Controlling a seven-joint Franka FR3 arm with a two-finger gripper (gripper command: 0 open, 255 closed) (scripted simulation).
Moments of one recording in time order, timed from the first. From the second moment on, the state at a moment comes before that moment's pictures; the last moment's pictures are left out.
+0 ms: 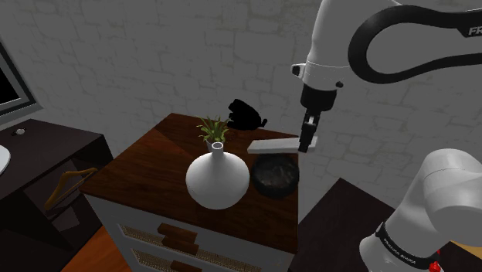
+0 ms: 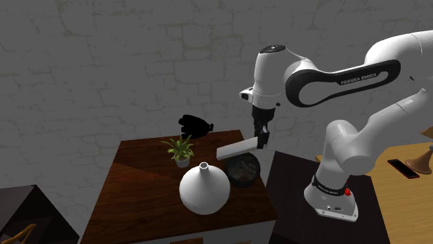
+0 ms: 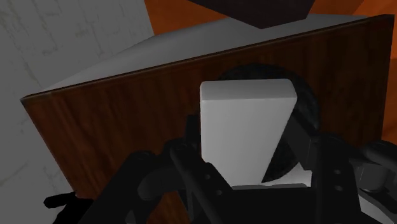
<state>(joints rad) 0.19 -0.72 0.15 -2.54 0.08 1.81 -0.12</state>
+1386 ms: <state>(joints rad) 0.20 -0.70 0.17 -2.69 0.09 1.98 -0.12</state>
